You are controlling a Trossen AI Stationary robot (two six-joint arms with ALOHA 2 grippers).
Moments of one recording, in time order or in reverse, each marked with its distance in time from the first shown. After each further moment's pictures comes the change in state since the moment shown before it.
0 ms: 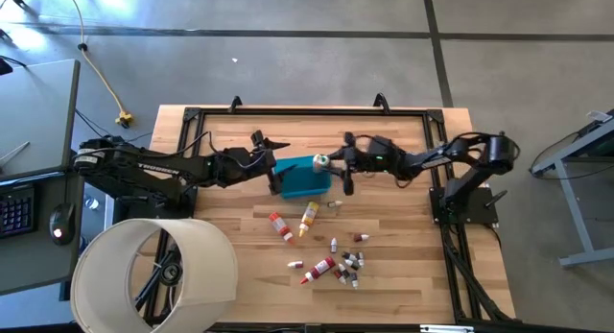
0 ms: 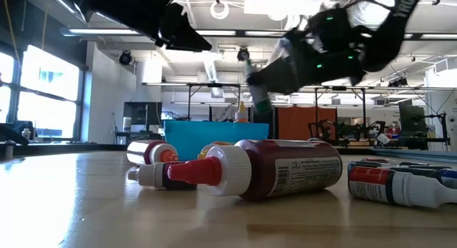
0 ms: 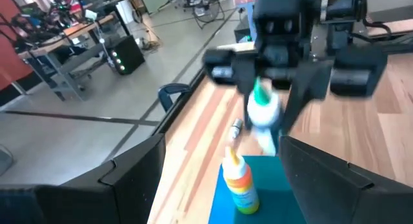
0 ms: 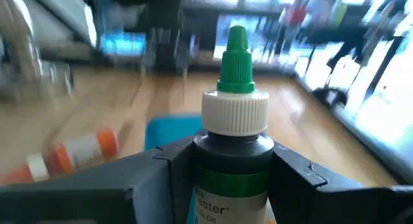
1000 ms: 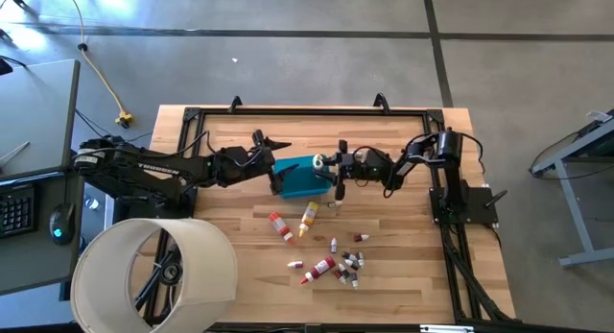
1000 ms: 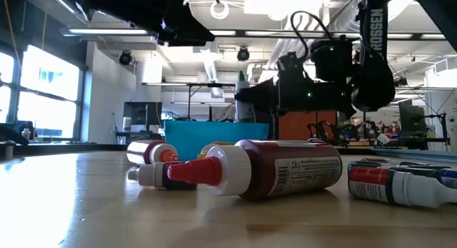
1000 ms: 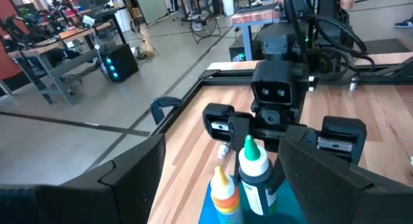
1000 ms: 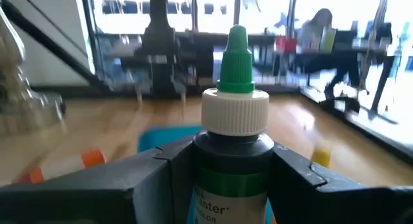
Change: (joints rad) left arm 0.000 0.001 0.000 0.055 0.027 -0.056; right arm 0.035 0.426 0.022 0.558 0.035 0.098
